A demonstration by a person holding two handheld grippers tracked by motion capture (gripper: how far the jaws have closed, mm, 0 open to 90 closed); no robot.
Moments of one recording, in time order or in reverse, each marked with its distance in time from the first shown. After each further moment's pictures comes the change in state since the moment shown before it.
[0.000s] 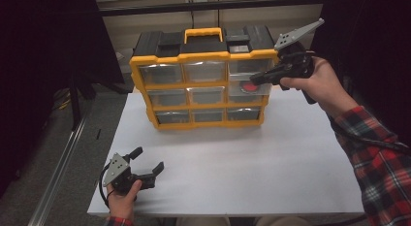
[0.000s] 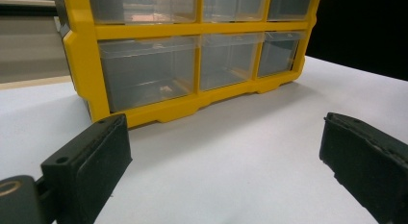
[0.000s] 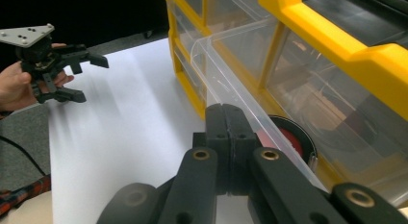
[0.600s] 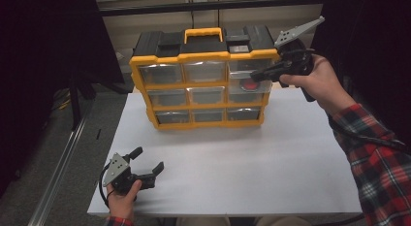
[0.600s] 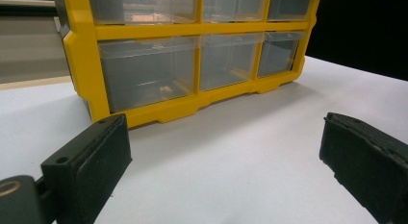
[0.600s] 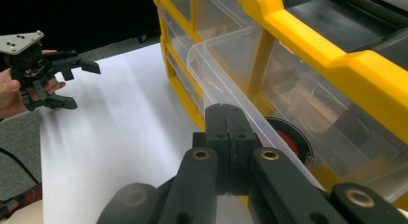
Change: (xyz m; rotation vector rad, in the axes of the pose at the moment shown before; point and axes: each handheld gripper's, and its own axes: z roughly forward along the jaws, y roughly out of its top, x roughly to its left) left arm 0.000 0.000 0.000 -0.001 -0.006 -0.005; right arm -0.006 0.001 0.001 -0.016 -0.020 0.011
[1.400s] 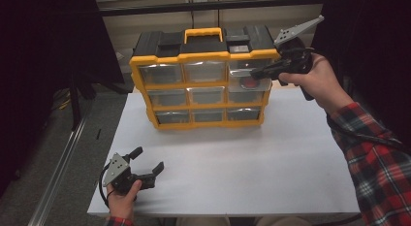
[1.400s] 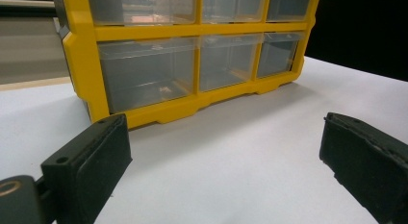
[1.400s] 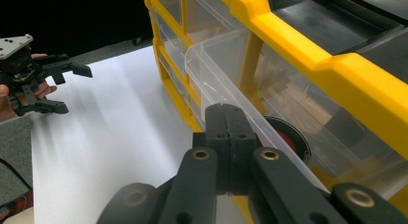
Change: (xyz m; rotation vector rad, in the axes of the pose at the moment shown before) left arm -0.001 0.000 0.001 -0.013 0.001 -0.007; right arm -0.004 0.001 0.002 -0.005 -0.020 0.012
